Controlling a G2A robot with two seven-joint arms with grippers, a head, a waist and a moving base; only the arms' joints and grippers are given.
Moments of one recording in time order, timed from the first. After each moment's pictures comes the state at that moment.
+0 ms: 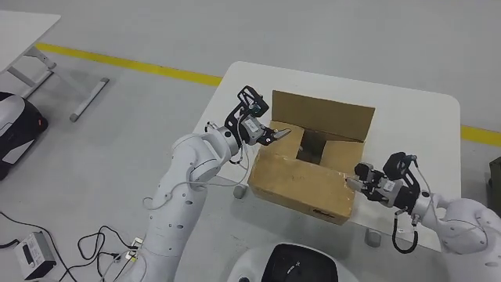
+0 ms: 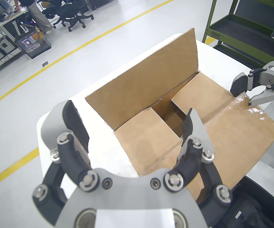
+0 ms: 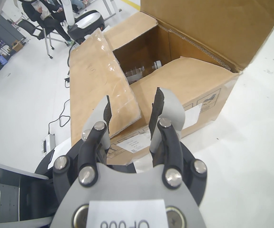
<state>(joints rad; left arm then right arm) 1.17 -1.35 -1.56 -1.81 1.32 -0.61 -0.50 -1.03 -1.18 1.28 -1.33 -0.69 -0.91 0.61</state>
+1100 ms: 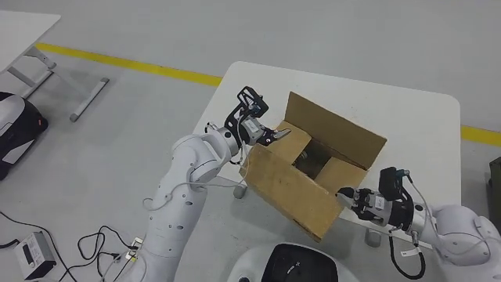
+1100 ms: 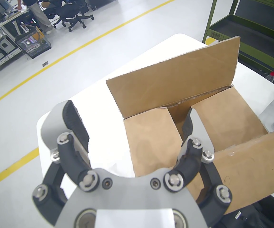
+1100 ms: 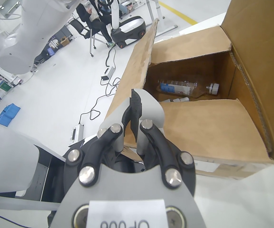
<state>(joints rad) 1.18 -1.35 -1.56 -1.81 1.33 -0.59 -0.49 -1.09 -1.11 1.19 -1.46 -0.41 -1.01 0.72</state>
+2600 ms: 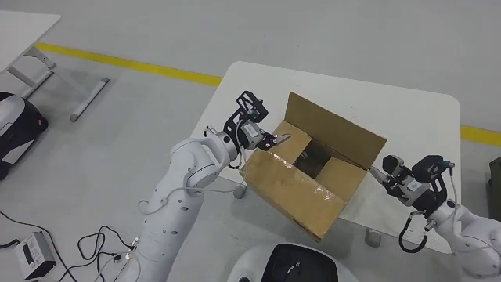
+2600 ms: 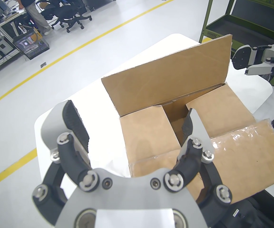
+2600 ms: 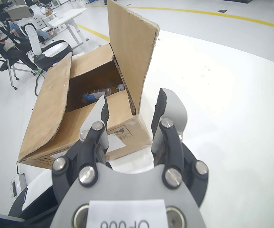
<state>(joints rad) 1.22 -1.29 -1.53 -1.85 1.28 -0.56 -0.48 -1.14 -1.09 1.30 -1.45 -0.84 -0.67 0.30</state>
